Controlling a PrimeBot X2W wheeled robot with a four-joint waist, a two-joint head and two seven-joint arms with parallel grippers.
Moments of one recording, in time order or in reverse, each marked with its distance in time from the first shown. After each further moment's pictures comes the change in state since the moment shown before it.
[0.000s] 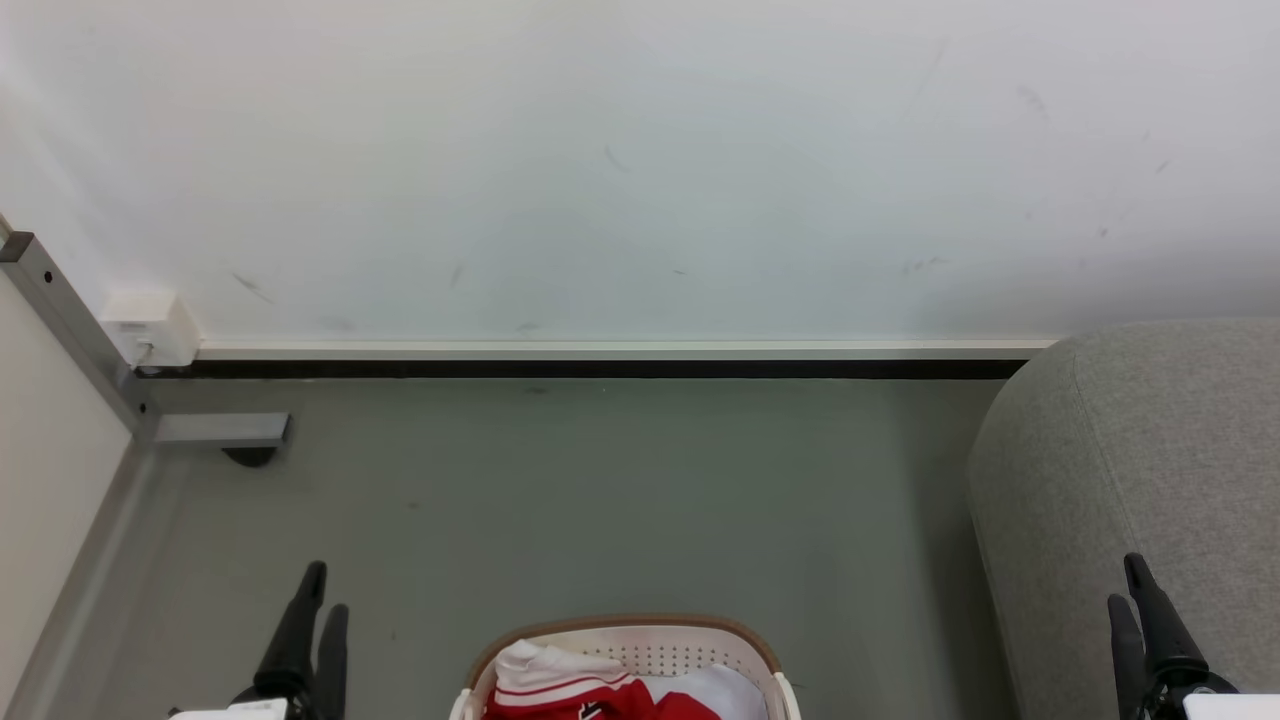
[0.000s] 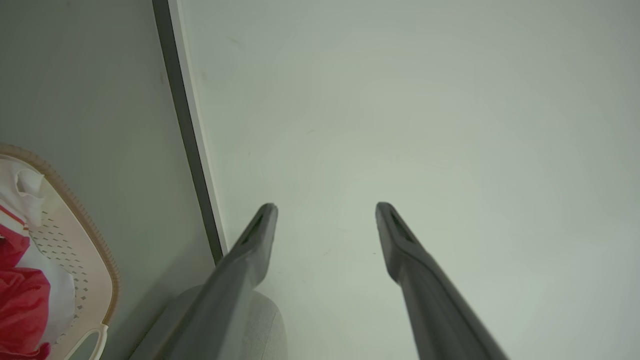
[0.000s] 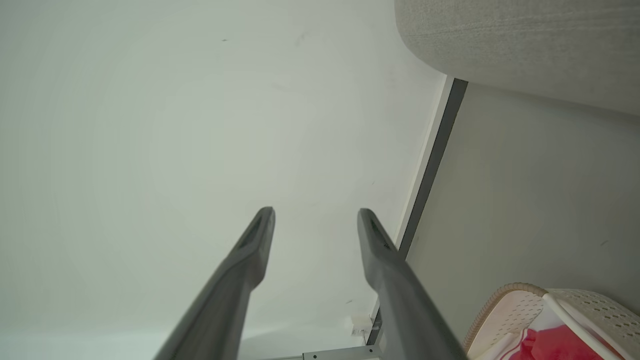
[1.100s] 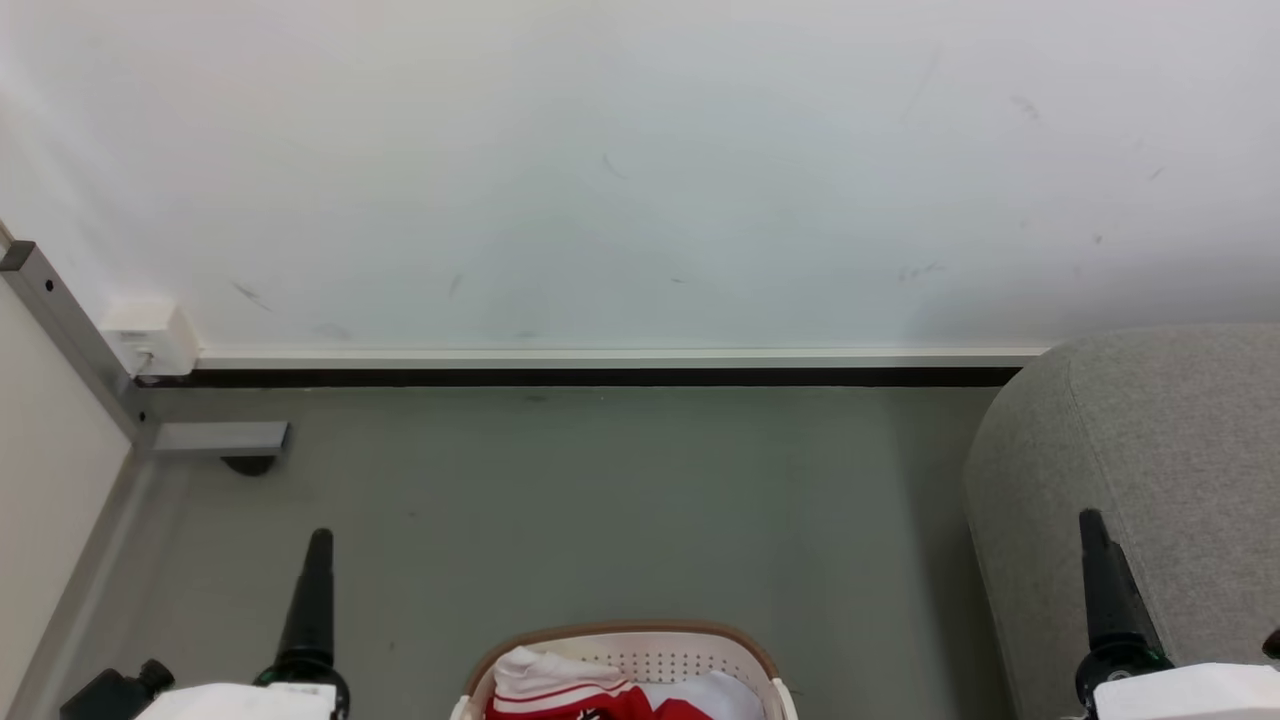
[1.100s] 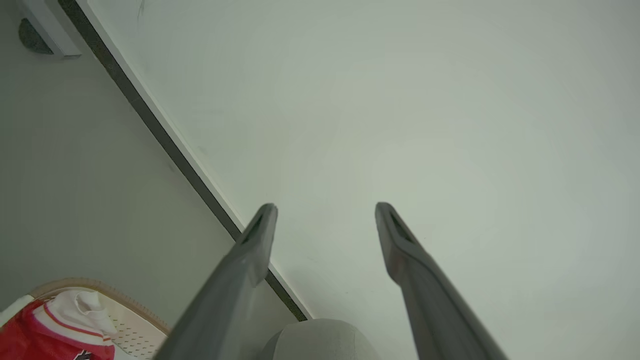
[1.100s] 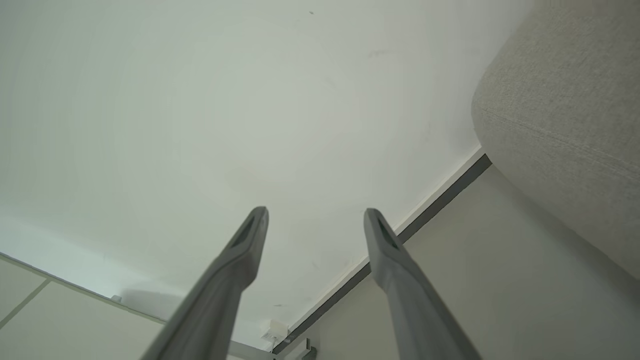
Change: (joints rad) left arm 0.028 0.001 -0.037 -0.151 0.446 0.032 -0.143; right arm 0.005 -0.002 0.097 -0.117 -0.479 0.000 -0.144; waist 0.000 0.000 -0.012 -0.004
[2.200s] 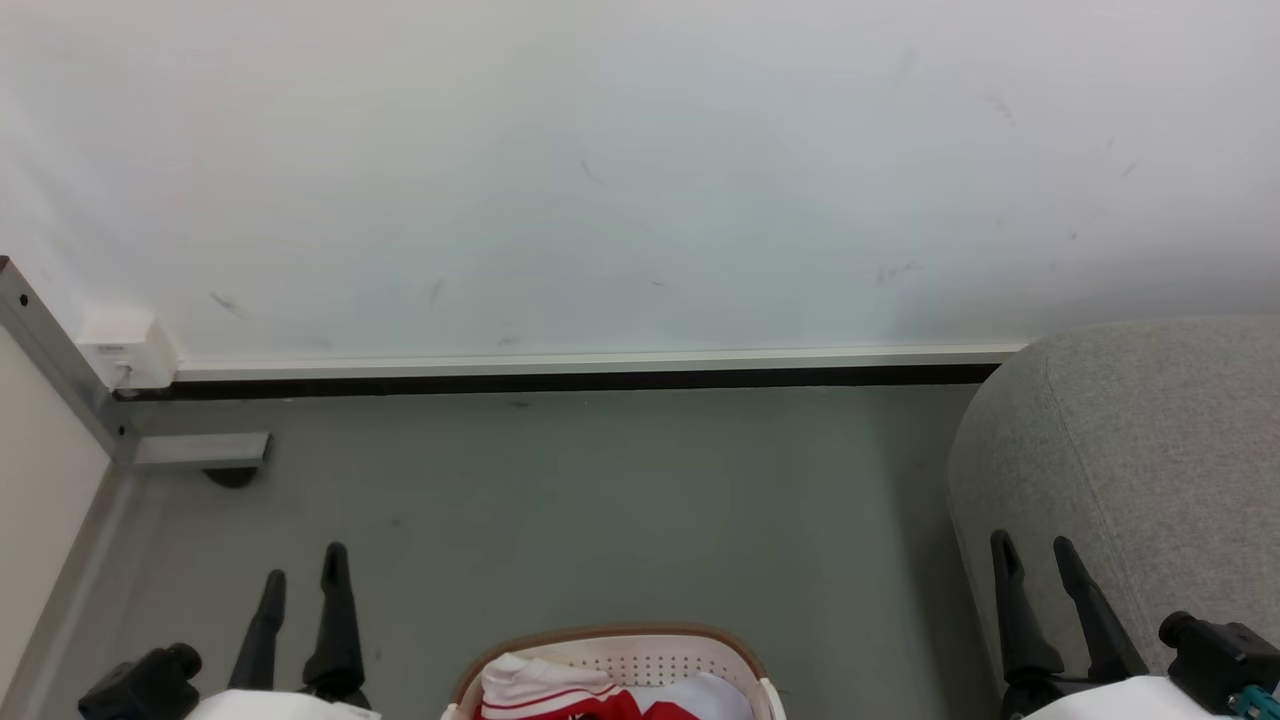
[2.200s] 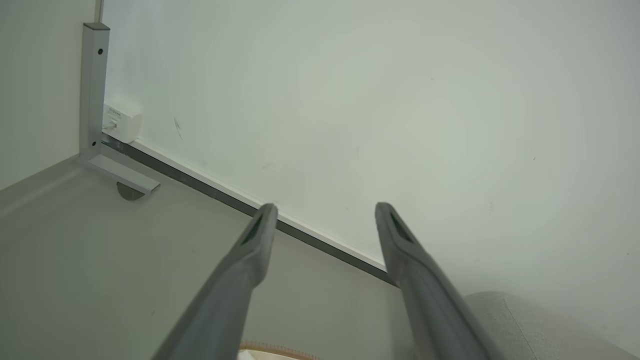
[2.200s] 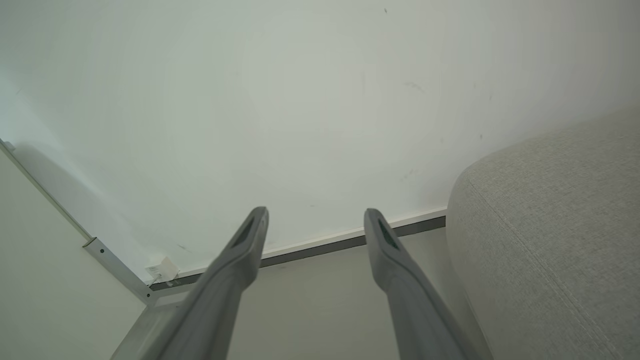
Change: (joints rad) left arm 0.026 0.021 -0.030 -0.014 0.599 0.075 -0.103; right arm 0.000 -0.003 0.092 0.040 -0.593 0.000 -0.102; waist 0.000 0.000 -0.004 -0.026
